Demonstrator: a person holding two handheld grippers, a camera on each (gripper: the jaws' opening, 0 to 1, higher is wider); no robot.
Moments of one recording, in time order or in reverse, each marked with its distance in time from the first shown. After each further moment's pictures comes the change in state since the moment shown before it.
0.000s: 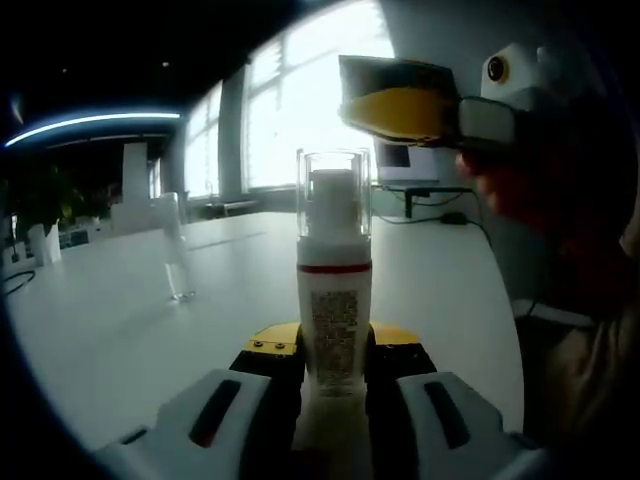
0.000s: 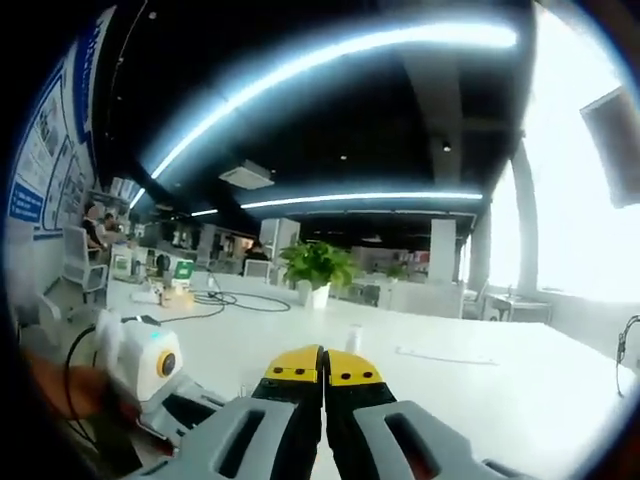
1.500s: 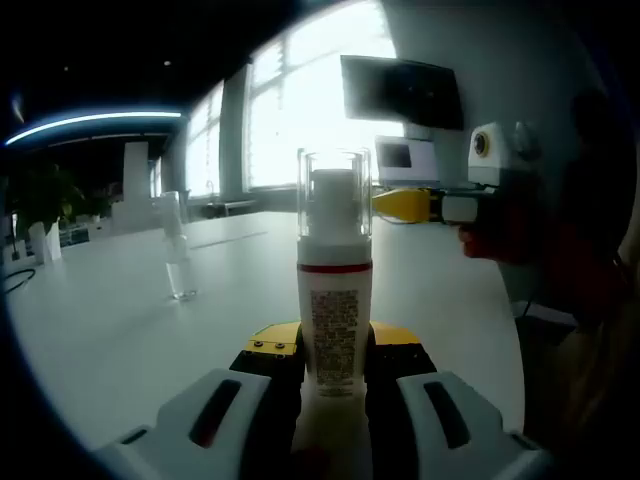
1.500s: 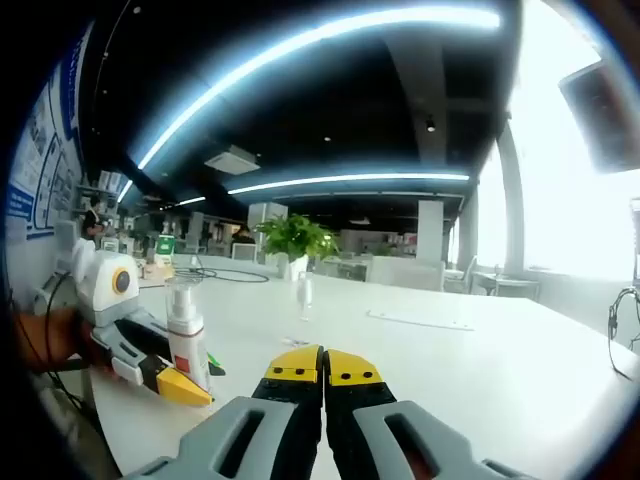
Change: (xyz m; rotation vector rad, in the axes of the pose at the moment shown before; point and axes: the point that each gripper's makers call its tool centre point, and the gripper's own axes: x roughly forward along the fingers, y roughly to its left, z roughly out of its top) left arm 0.000 0.000 0.000 -0.006 0.000 0.003; right arm -0.024 -0.066 -0.073 0.019 0.082 -0.030
